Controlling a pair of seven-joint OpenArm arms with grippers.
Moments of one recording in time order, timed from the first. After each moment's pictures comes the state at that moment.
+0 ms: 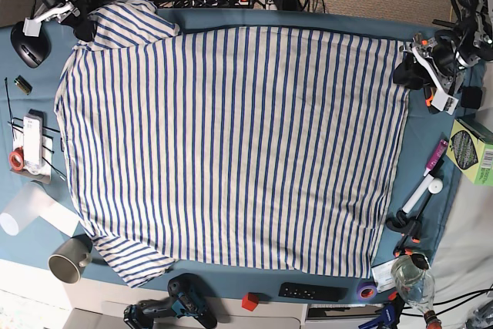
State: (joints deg) left arm 19.9 -29.2 -15.8 88.6 -46.9 -32.0 47.5; right arm -29.0 16.5 51.1 75.4 70.8 40.3 -60.2
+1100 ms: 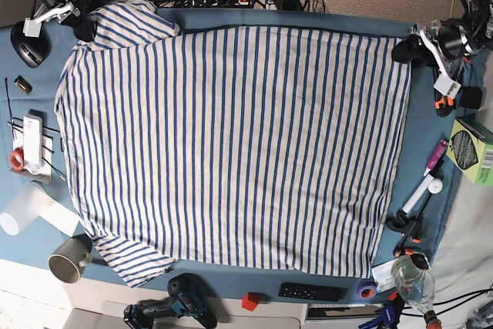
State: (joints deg) left arm 24.4 -32.1 -16.1 88.2 -61.5 -35.6 56.9; right arm -29.0 16.3 51.1 75.4 70.4 40.3 -59.9
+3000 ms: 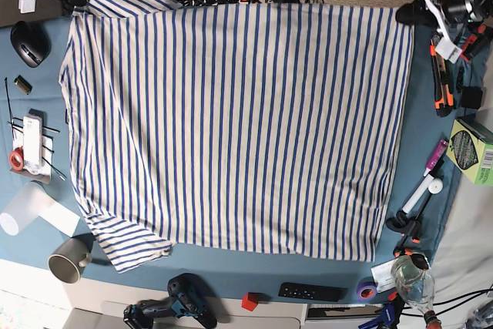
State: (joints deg) left arm 38.1 -31.7 -22.9 96.3 -68.6 -39.2 63.4; right arm -38.3 21.2 53.9 74.9 76.2 39.6 -67.4
